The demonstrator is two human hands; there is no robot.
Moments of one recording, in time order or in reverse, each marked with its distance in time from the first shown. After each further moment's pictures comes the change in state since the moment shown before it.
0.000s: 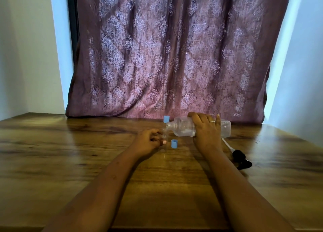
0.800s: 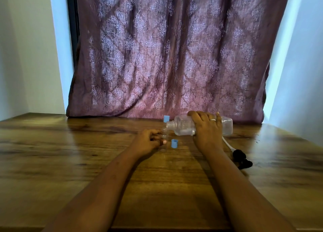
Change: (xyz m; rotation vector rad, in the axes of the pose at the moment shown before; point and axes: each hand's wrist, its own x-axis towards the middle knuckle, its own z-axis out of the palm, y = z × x) left_hand -0.002 0.002 -0.001 -0.103 -0.044 -0.061; right_hand 0.003 0.000 0.003 -0.062 0.072 0.006
